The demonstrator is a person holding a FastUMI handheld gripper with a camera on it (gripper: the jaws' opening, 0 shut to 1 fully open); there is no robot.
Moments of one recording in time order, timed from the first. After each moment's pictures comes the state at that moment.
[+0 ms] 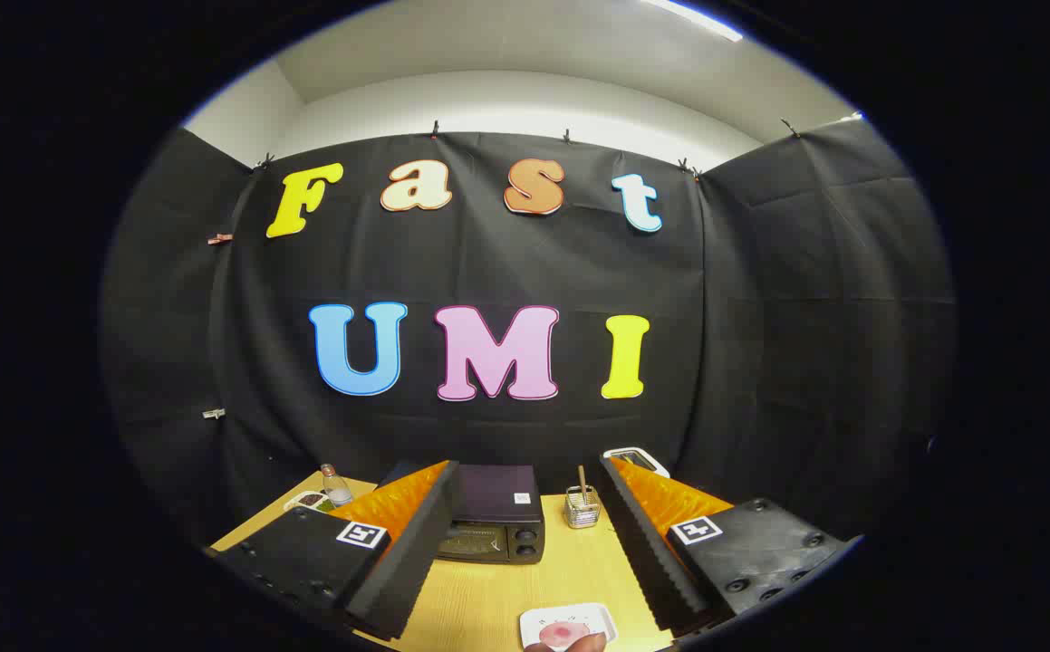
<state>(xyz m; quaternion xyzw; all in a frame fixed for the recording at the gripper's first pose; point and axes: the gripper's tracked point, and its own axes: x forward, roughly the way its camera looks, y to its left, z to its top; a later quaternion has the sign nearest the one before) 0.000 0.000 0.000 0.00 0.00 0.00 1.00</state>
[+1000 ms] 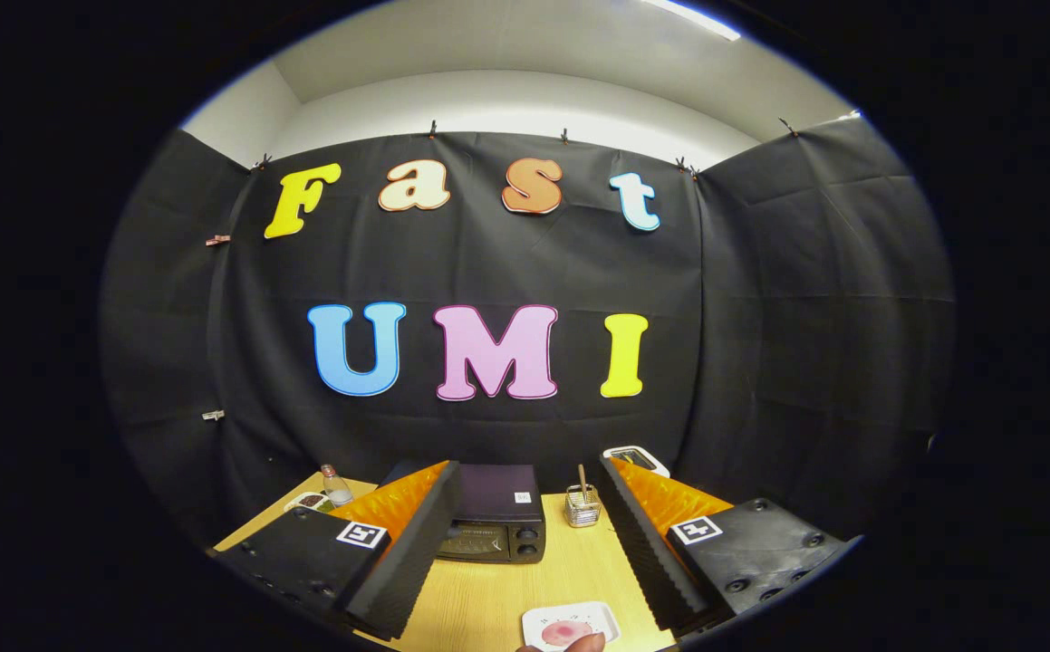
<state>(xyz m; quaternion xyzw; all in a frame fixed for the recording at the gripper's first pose) 0.001 0.003 0.000 0.00 0.00 0.00 1.00</state>
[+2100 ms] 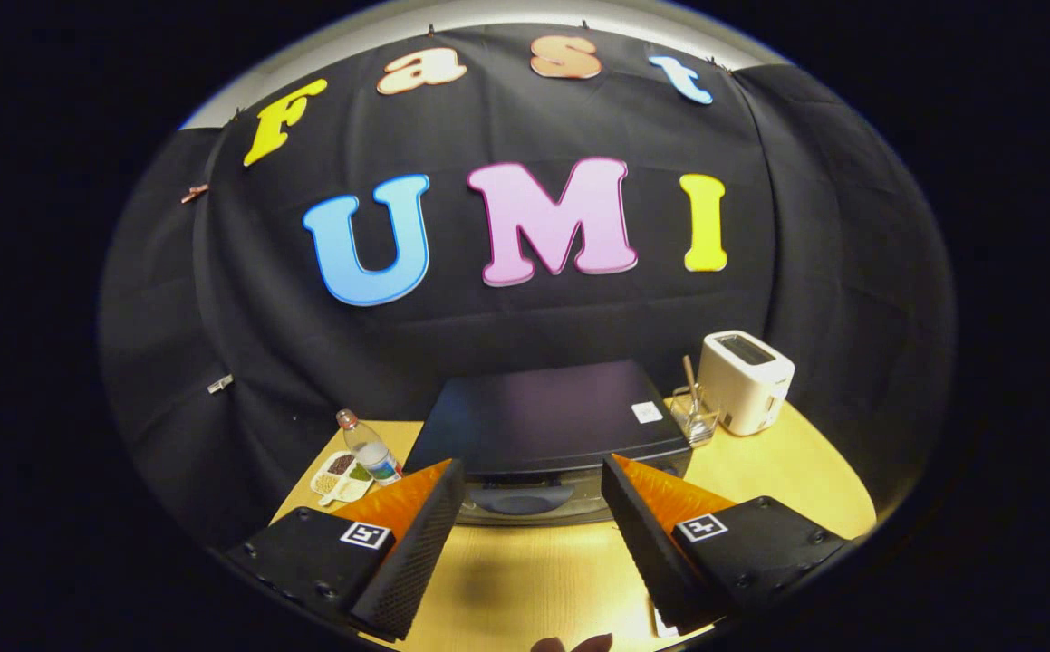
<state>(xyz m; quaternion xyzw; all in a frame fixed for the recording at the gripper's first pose) 0.158 0.147 -0.202 0.06 0.20 0.03 0.98</state>
